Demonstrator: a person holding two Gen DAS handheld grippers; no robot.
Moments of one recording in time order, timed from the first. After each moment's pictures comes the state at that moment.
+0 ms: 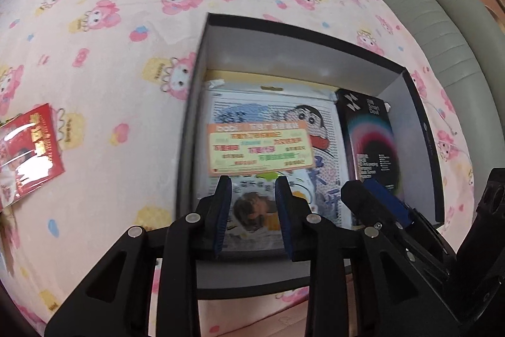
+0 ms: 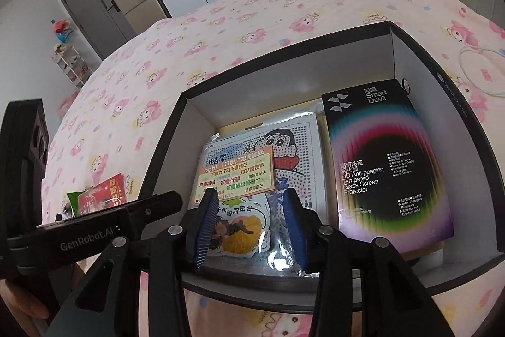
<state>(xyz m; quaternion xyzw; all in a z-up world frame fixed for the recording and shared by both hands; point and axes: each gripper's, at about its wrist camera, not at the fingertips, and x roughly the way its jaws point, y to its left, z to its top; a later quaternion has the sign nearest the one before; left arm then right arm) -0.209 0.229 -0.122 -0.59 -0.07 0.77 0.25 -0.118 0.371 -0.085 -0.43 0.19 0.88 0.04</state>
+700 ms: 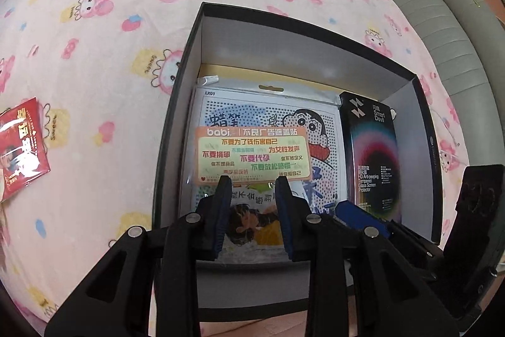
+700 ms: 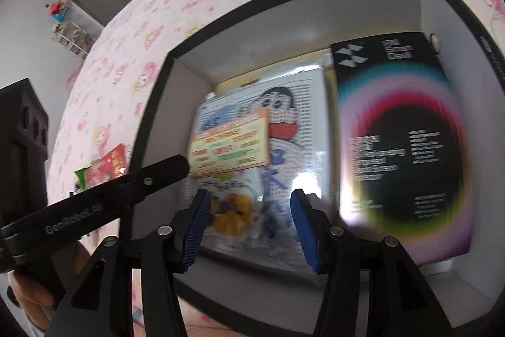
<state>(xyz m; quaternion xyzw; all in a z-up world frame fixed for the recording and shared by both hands) -0.226 0.237 -0.123 -0.60 -0.09 0.76 0.23 -0.147 0.384 -0.112 -0.54 0.22 0.81 -0.04</state>
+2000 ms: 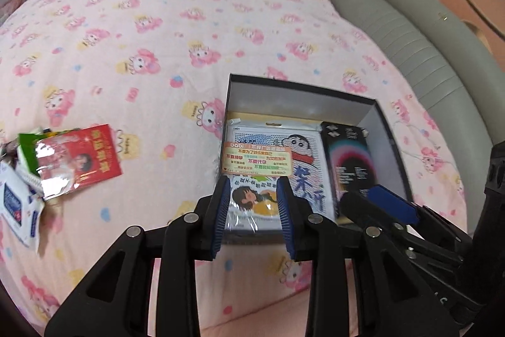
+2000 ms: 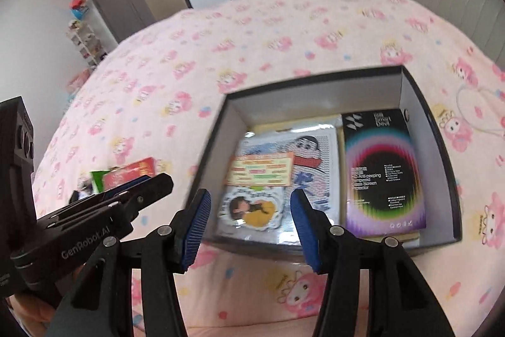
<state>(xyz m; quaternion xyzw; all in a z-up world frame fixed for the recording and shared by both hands) -0.149 0.157 -0.031 -0.49 -0.09 0.84 0.22 -0.102 0.323 -0.013 -0.45 0.13 0.88 -0.01</state>
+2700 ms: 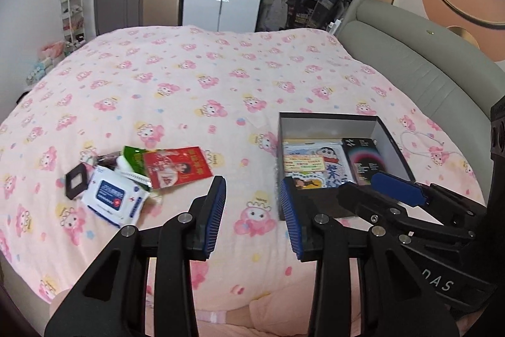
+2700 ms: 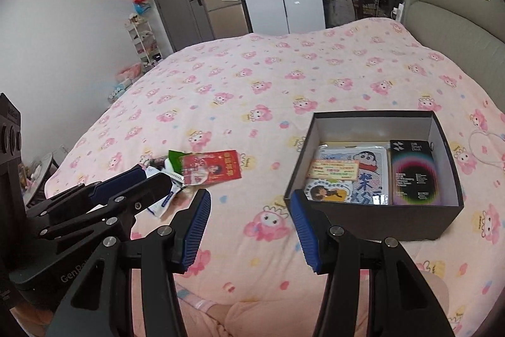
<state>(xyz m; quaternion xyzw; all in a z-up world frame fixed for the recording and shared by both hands) -0.020 0.050 0.044 -0.37 -0.03 0.92 0.14 -0.014 0.209 0.039 -0.38 0.07 0.92 -0.09</state>
